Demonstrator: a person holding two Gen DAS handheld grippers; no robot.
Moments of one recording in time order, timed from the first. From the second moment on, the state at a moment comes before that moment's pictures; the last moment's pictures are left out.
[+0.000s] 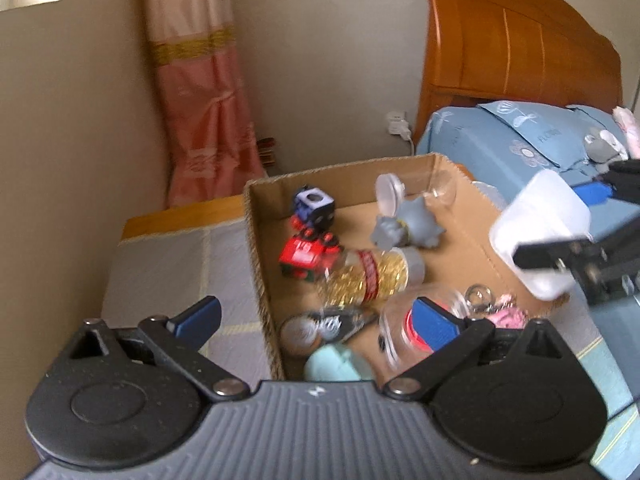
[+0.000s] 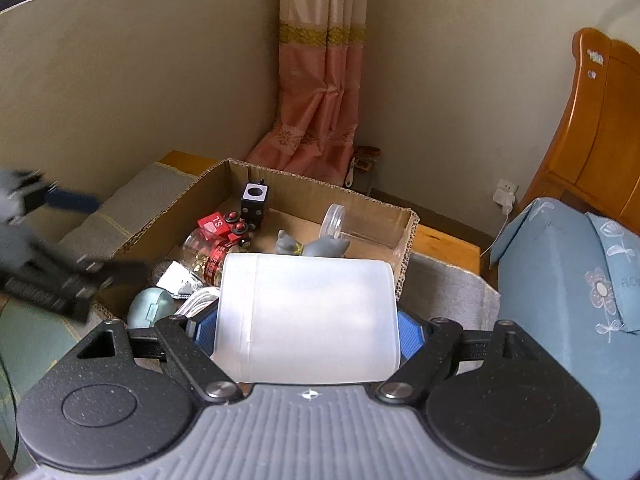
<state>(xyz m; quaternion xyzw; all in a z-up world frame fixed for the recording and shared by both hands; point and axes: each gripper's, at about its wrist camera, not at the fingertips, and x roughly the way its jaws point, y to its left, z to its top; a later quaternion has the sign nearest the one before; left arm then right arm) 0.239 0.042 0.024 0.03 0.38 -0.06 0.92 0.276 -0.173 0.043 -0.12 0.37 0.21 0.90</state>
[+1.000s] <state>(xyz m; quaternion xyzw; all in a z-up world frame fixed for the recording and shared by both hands) 0.190 0.035 0.019 0.06 0.34 -0.05 0.94 0.303 -0.165 0.027 -0.09 0.39 0.17 0.90</state>
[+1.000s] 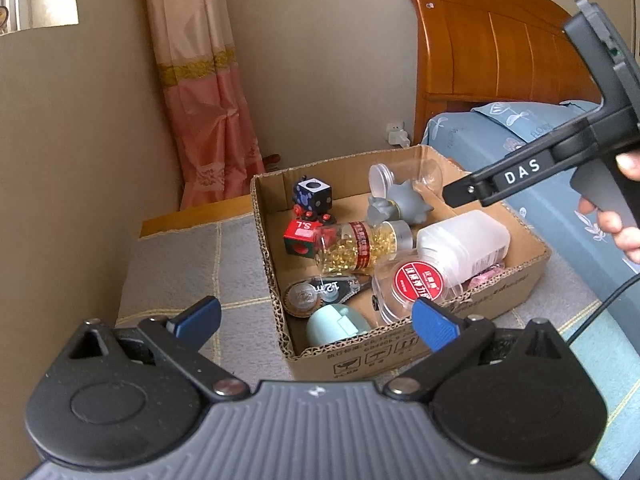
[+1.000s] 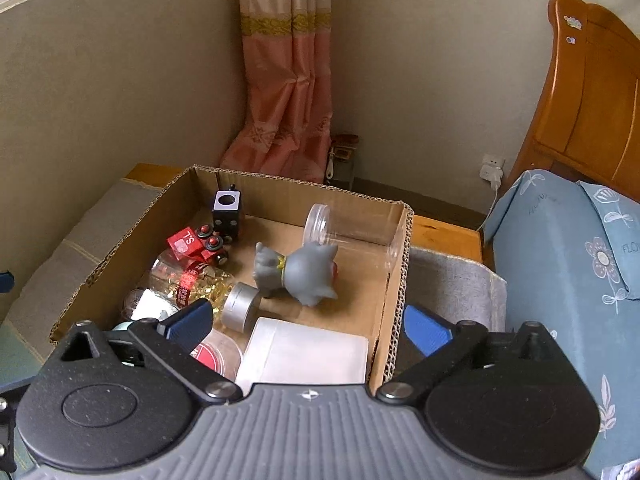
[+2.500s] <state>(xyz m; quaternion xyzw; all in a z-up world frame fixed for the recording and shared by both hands) 0.091 0.014 0.020 0.03 0.39 0.02 0.92 0.092 -0.176 0.012 0.02 0.39 0.03 0.92</state>
